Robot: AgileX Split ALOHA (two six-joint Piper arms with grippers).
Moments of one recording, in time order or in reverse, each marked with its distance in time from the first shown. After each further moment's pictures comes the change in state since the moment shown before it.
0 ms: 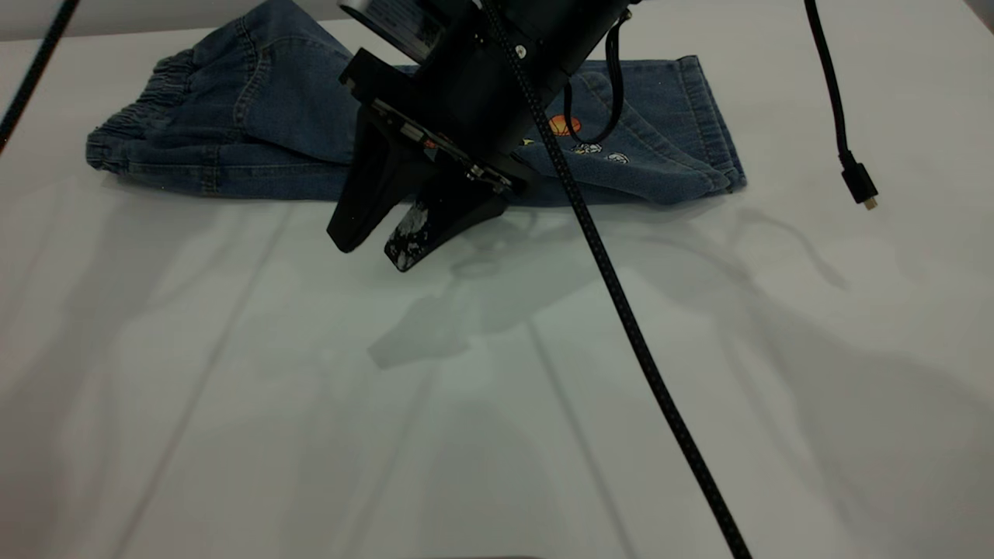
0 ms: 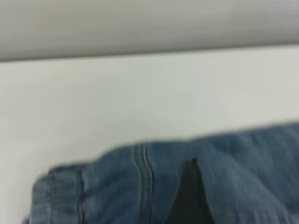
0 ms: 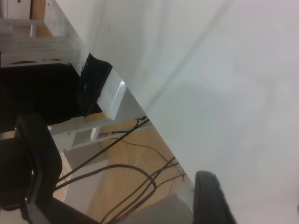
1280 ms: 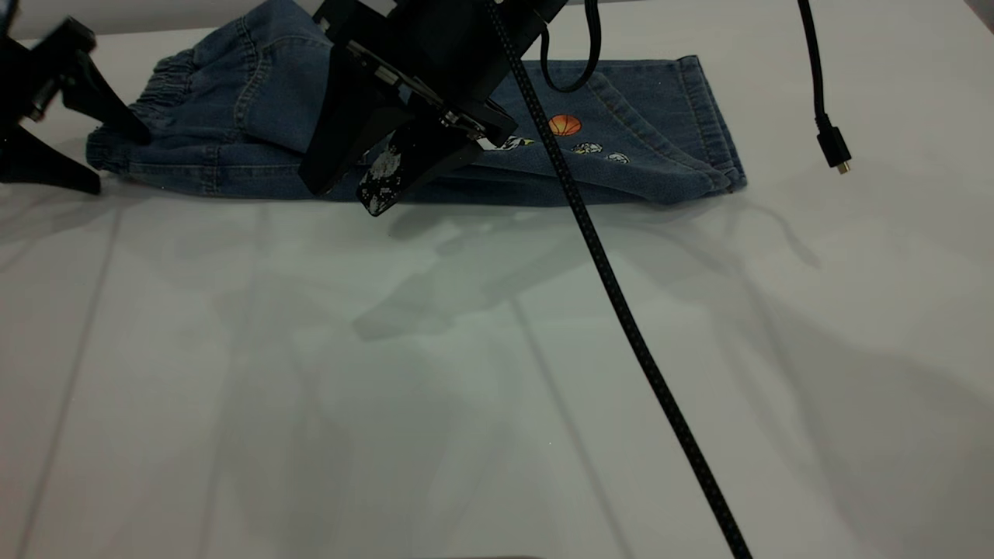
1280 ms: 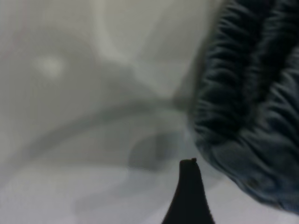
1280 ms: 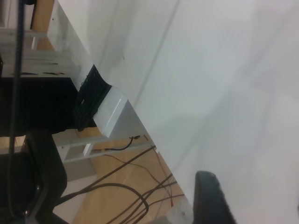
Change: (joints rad) left arm 0.374 0.289 0.000 -0.274 0.416 -0.008; right arm 0.000 0.000 -0.093 -0.005 0.001 -0.007
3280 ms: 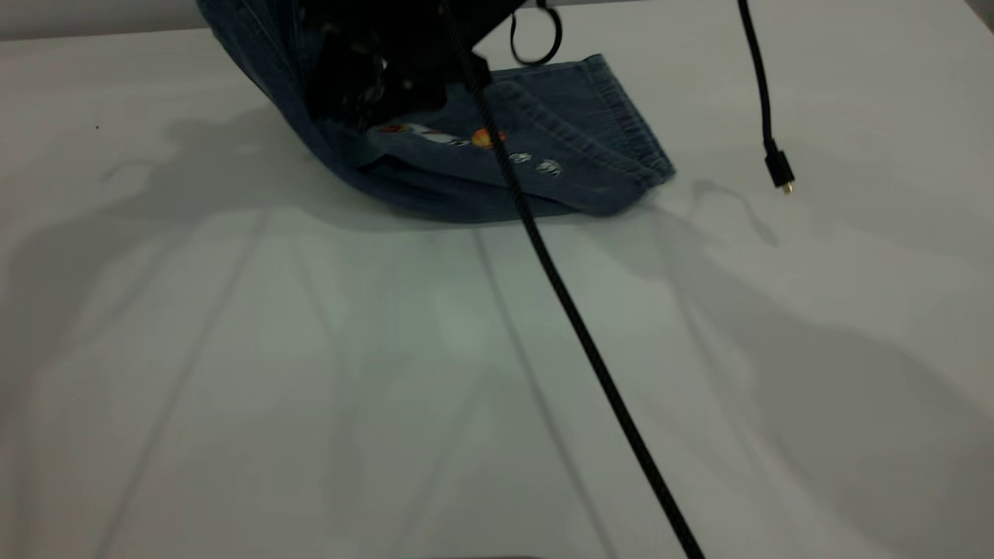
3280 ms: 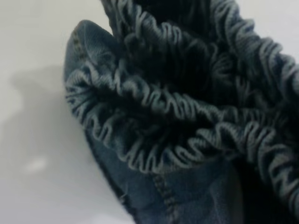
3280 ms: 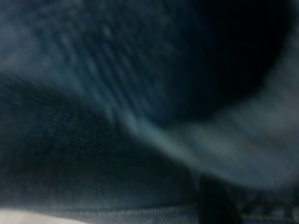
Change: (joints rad) left arm -0.304 -0.467 -0.006 0.004 0.094 0.179; right arm 0.016 0.190 -0.259 0.014 -0.426 0.059
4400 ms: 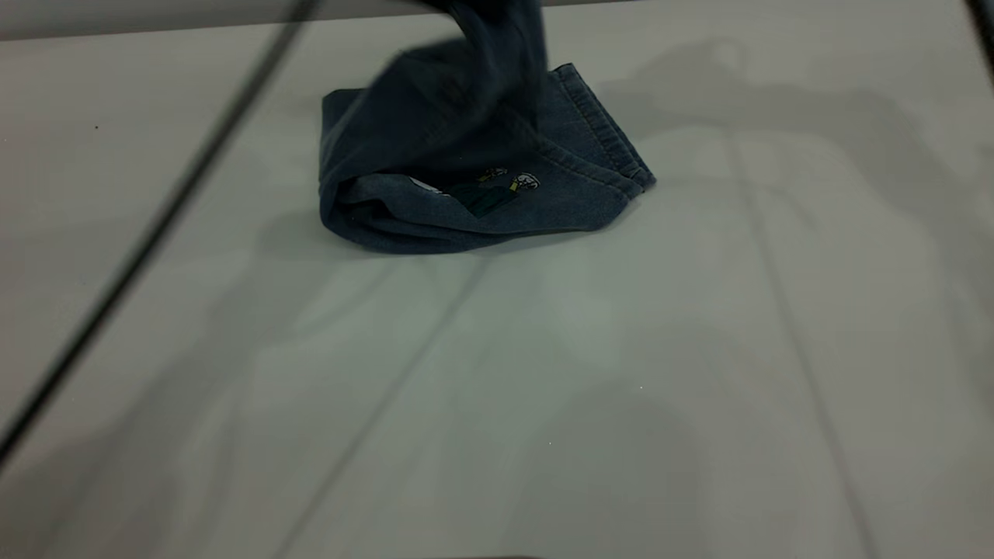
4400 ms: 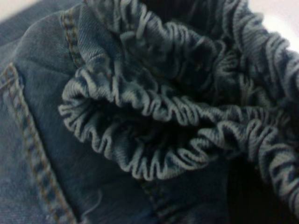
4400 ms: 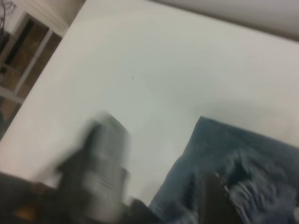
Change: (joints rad) left arm -0.399 0.262 0.006 -0.013 -0.262 0.000; right arm -0.429 -0.309 -0.172 -0.099 0.438 0.017
